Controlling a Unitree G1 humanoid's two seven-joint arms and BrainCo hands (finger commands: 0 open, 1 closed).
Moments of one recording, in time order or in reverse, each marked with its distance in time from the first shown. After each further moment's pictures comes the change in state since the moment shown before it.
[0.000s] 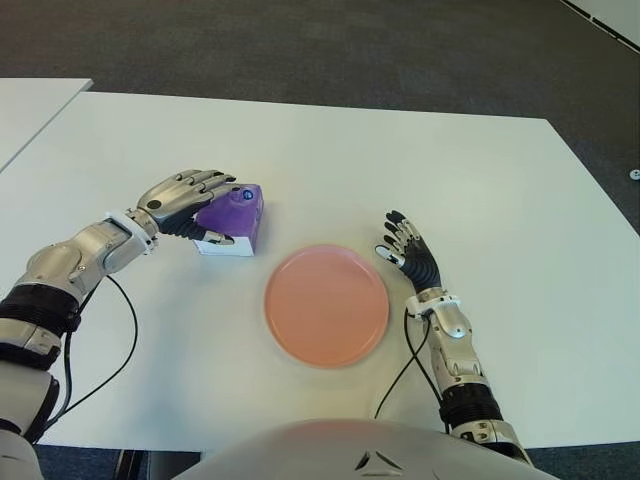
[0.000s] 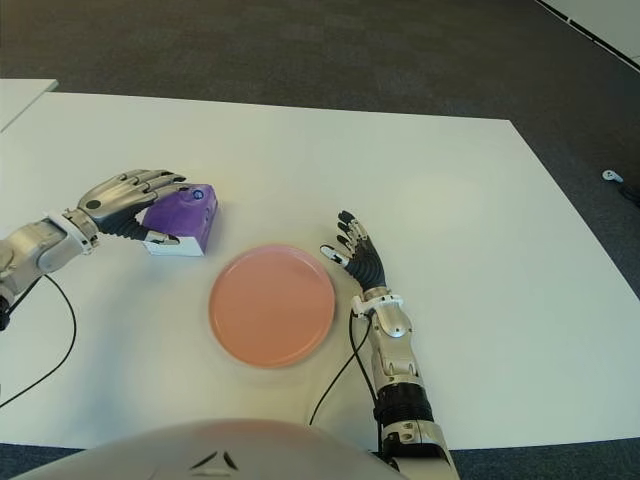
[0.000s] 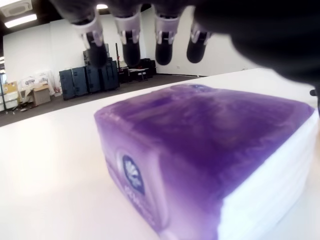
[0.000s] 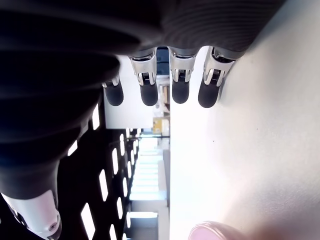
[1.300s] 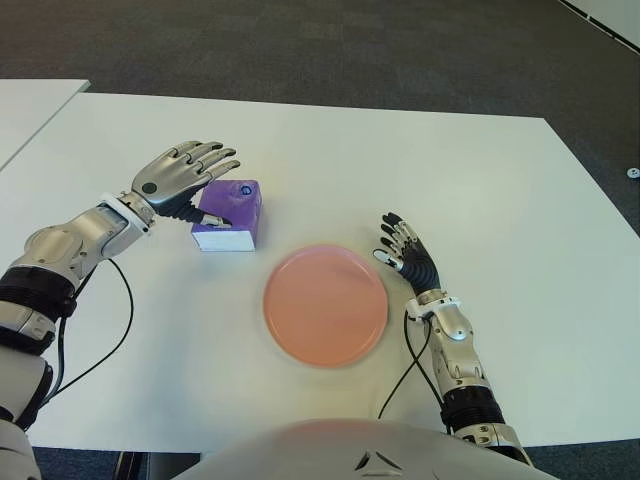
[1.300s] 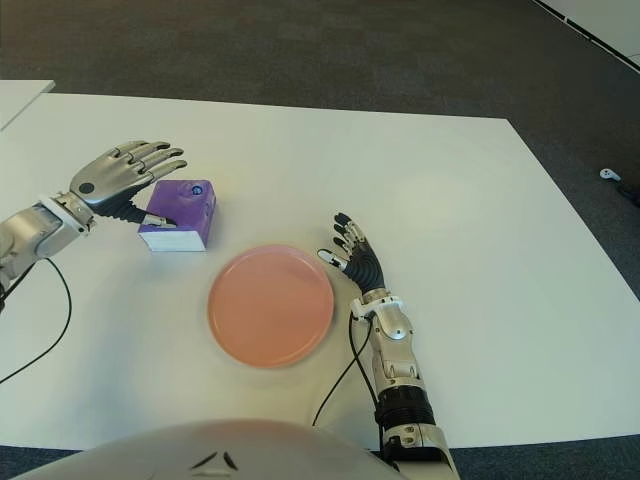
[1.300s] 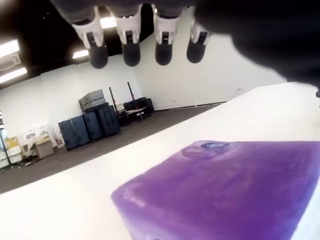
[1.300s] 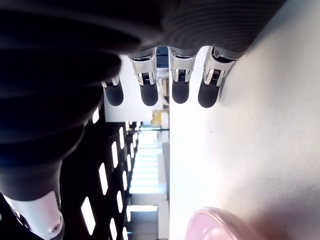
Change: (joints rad) left arm -0.060 0.045 -0.060 -0.020 0.062 0.049 0.199; right arm 0.015 -0.004 0.010 -0.023 0.009 0.011 0.036
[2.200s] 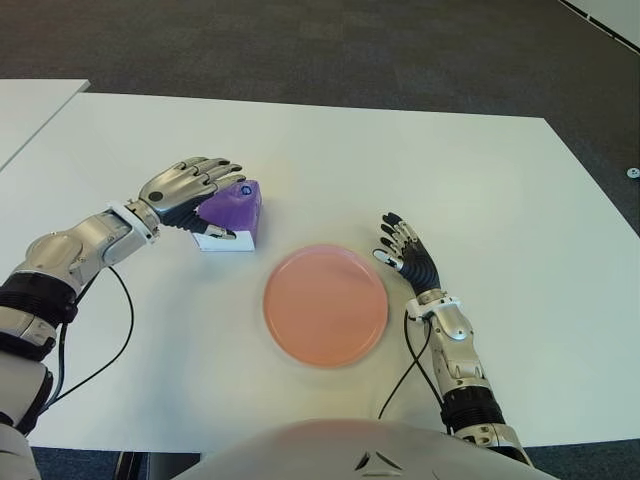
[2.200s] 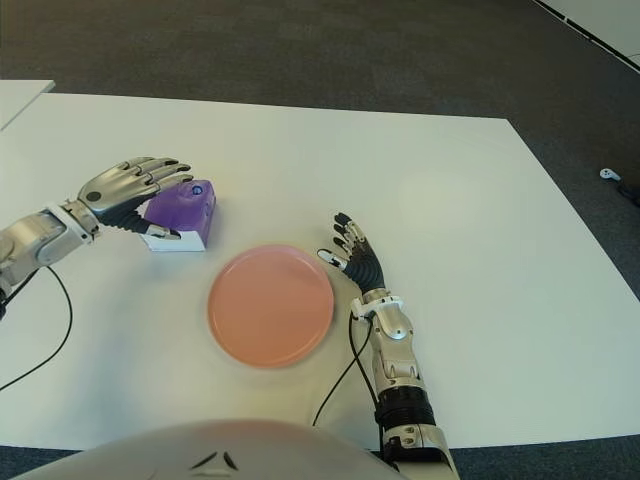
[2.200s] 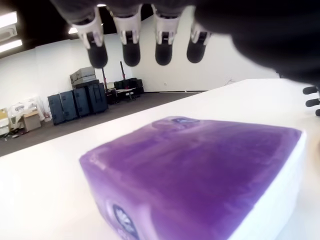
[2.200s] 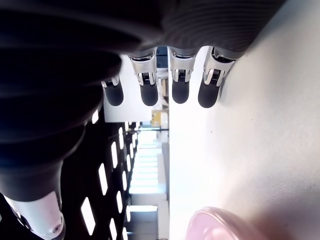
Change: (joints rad) left arm 0.017 -0.013 -0.005 -0.001 -0.068 -0.055 -0.116; right arm 0.001 -0.002 0.000 -0.004 0.003 0.006 -0.001
